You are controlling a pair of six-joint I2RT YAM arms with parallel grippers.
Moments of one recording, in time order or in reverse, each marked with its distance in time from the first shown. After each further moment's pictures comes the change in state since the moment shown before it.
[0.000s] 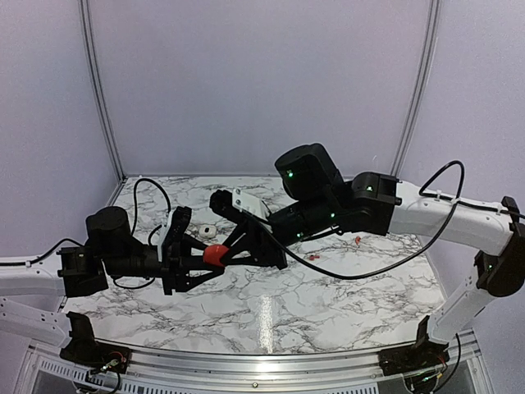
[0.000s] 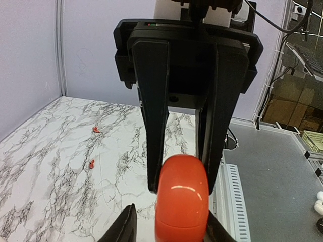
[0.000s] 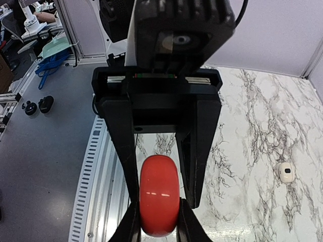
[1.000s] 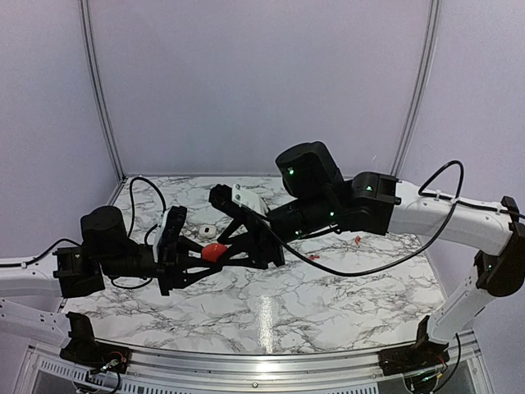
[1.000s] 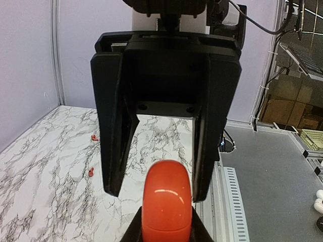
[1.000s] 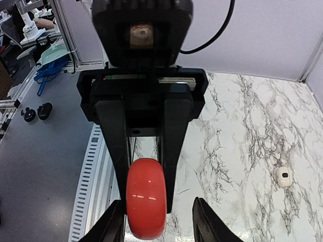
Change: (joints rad) left arm -0.016 -0.025 0.006 -0.005 -0.003 0.019; right arm -0.005 0.003 0.000 0.032 -0.002 0.026
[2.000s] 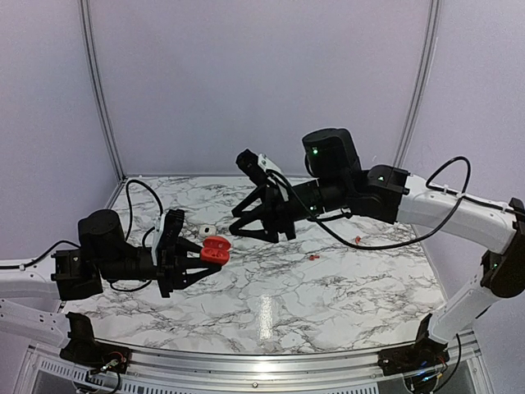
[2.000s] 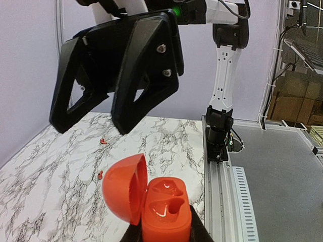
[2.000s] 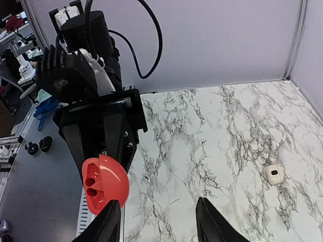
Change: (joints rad) left arm -0.035 -0.027 -0.014 0.004 -0.068 0.050; right arm -0.139 -0.034 -0.040 0.126 -0.106 0.133
